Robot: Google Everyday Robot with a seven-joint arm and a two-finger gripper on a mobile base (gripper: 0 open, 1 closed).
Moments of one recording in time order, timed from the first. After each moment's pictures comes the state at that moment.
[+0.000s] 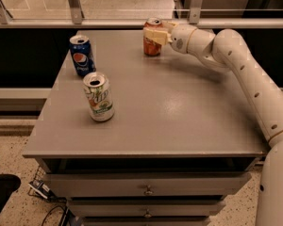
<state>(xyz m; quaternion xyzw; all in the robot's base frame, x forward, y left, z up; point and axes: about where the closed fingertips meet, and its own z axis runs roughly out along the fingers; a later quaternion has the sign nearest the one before) 0.824 -0.080 0.914 -0.29 0.63 0.32 0.64</state>
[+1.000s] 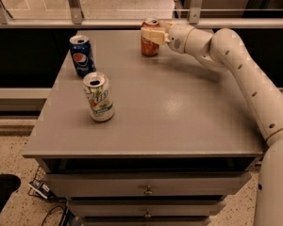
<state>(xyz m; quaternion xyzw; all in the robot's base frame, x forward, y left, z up) 0.825 -0.073 0.914 -0.30 0.63 0.32 0.64</state>
